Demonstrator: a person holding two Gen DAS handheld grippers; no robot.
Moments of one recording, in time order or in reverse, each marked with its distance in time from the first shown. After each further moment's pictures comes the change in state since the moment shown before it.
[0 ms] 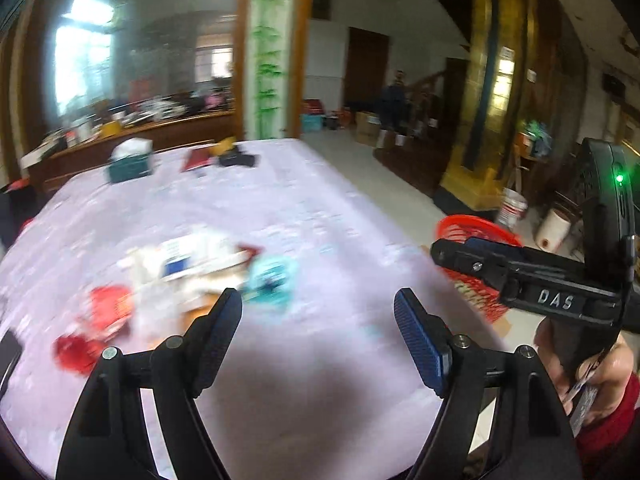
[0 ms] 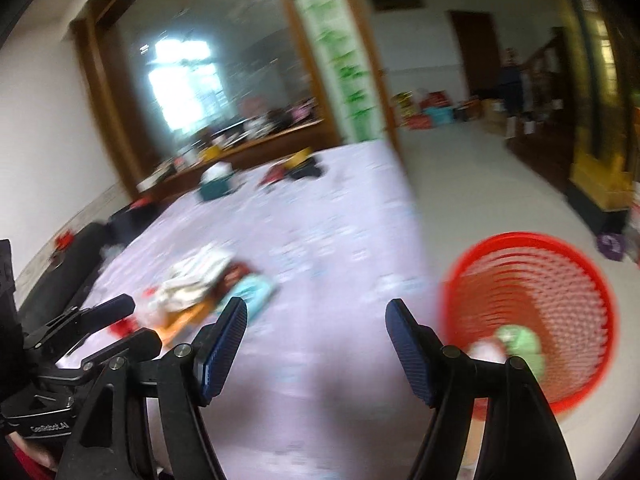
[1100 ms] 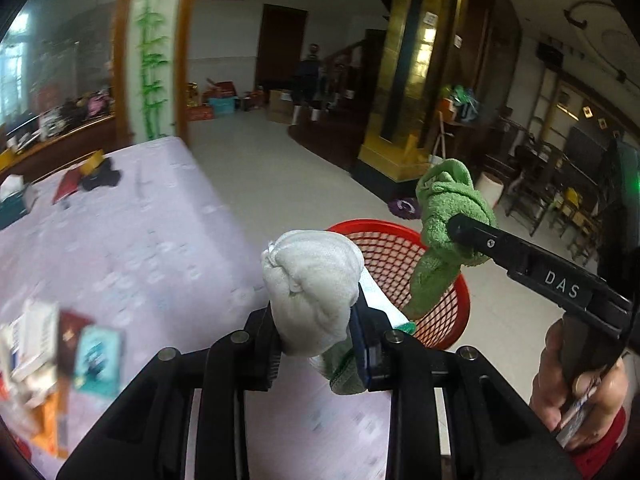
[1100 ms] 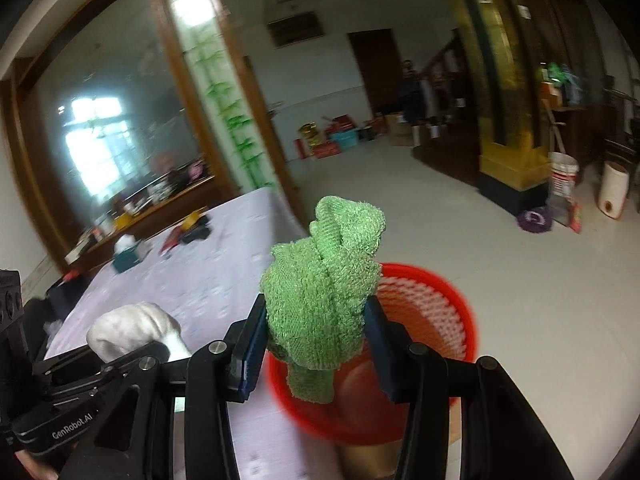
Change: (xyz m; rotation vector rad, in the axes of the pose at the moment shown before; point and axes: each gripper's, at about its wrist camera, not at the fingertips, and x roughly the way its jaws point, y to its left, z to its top) left arm 0.106 -0.166 0.061 0.164 0.105 -0.320; right arm -0.079 -0.128 0.022 0.221 -0.163 -0.333
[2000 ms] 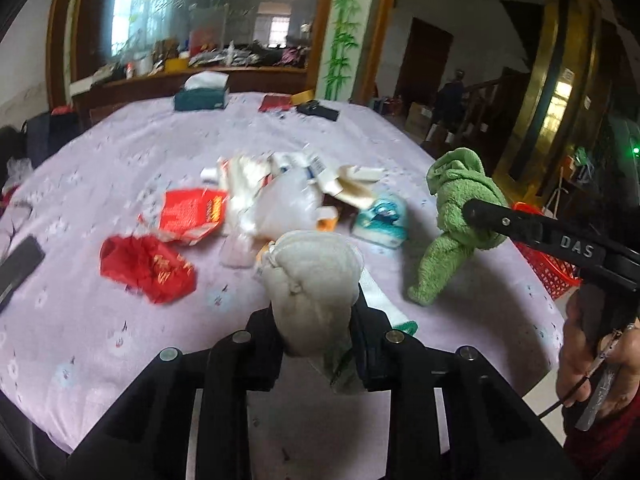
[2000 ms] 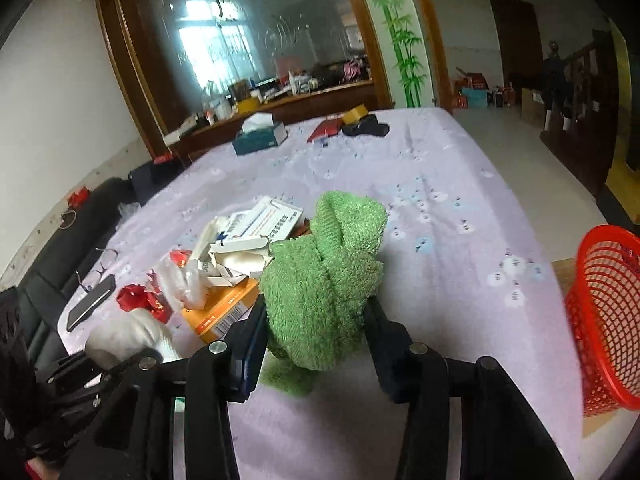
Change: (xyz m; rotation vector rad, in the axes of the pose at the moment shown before) left arm -0.162 0.172 -0.169 -0.328 -0.044 0.386; right arm 0.070 0.220 -0.106 -0.301 0.256 0.372
